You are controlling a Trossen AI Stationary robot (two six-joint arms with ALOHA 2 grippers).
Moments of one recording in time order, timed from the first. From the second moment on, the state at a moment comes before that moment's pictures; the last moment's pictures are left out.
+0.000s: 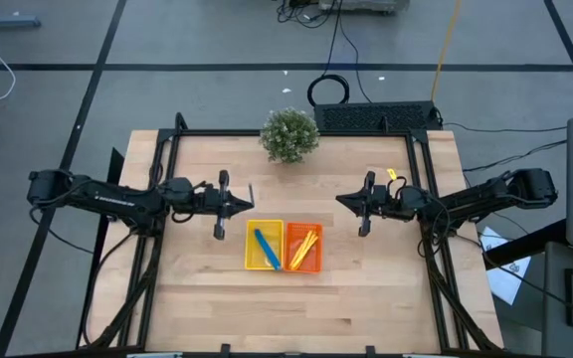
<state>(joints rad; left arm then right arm) 0.06 1.02 0.29 0.73 0.10 0.12 -0.02 1.10 0.13 1.02 0.16 0.06</state>
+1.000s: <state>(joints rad) -0.13 1.11 0.41 0.20 -0.01 0.45 -0.02 1.10 0.13 1.02 0.16 0.06</state>
